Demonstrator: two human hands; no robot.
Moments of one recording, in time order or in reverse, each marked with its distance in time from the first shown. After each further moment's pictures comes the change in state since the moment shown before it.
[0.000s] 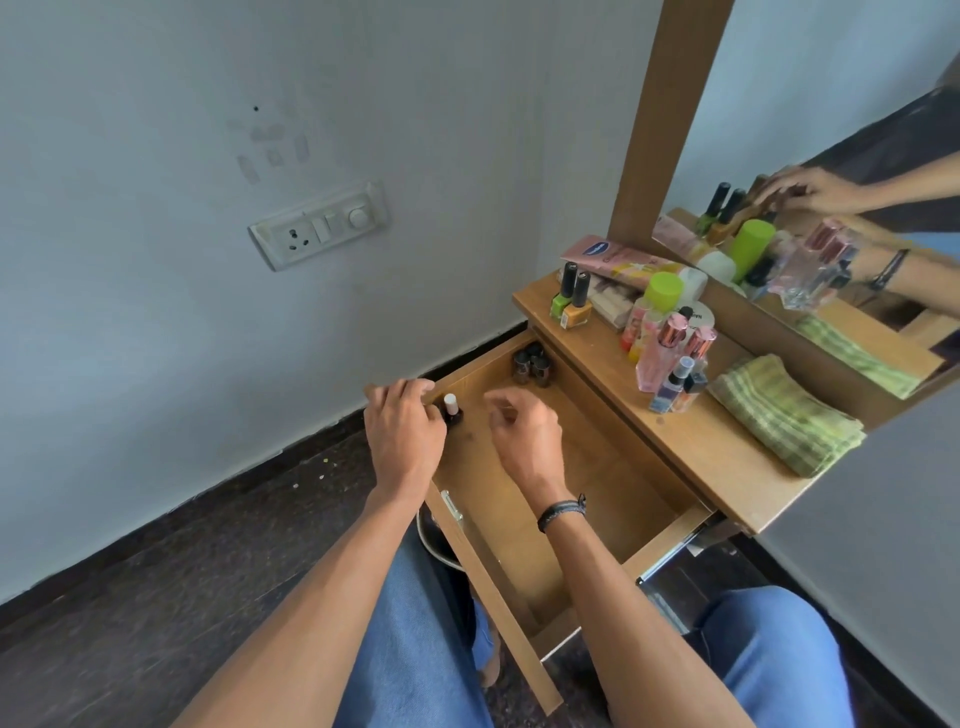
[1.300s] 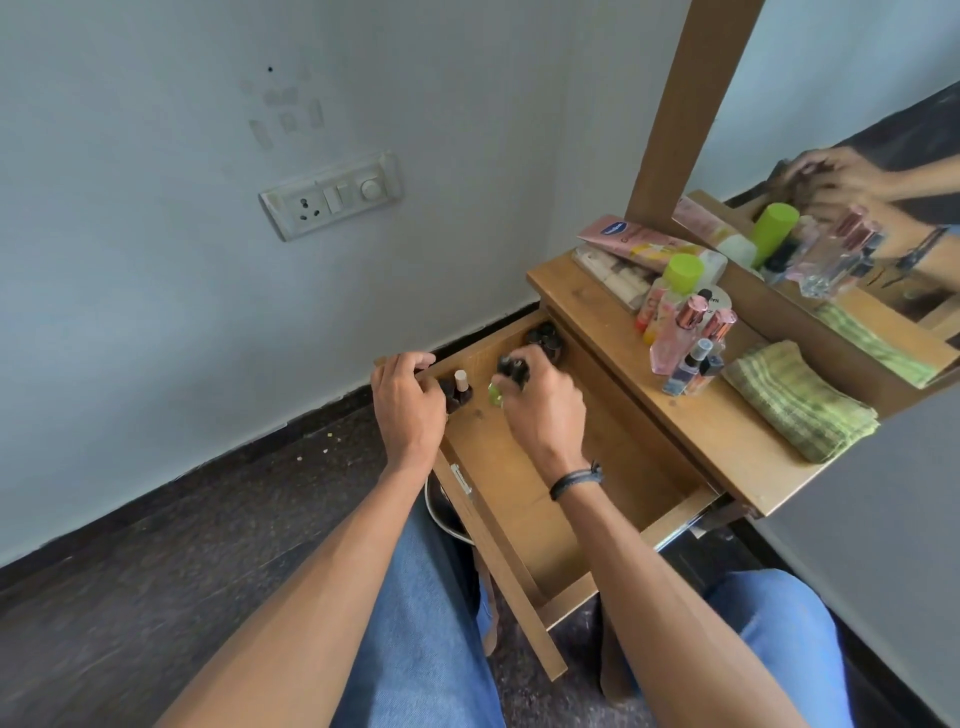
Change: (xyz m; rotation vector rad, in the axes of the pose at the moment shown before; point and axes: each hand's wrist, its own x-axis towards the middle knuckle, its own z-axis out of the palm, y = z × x) left_hand -0.004 0.005 -0.012 -0.365 0.074 -0.136; right_hand 0.003 -0.024 -0.014 -0.253 0.020 -0.004
